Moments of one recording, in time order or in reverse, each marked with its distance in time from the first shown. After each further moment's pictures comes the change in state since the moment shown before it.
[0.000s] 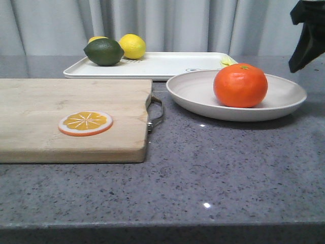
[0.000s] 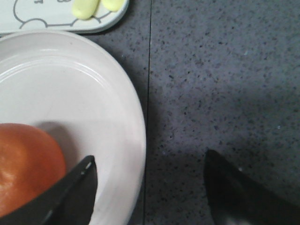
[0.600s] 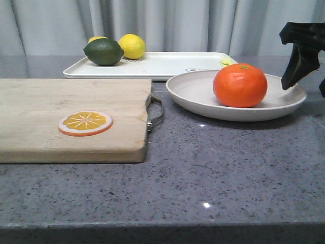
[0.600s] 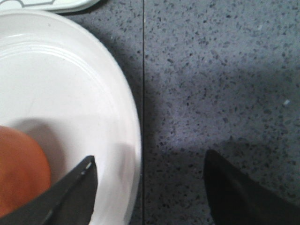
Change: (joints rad) left arm 0.000 0.000 0.000 0.000 0.000 0.000; right arm 0.000 0.072 -0.002 0.039 -0.004 0.000
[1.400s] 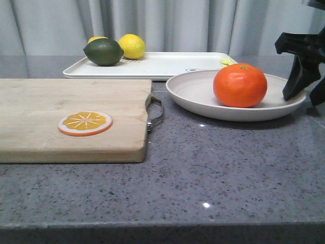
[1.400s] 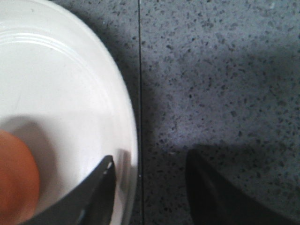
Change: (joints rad) left arm 0.000 0.000 0.000 0.000 0.000 -0.002; right arm 0.000 0.044 -0.006 0.025 0.007 -0.002
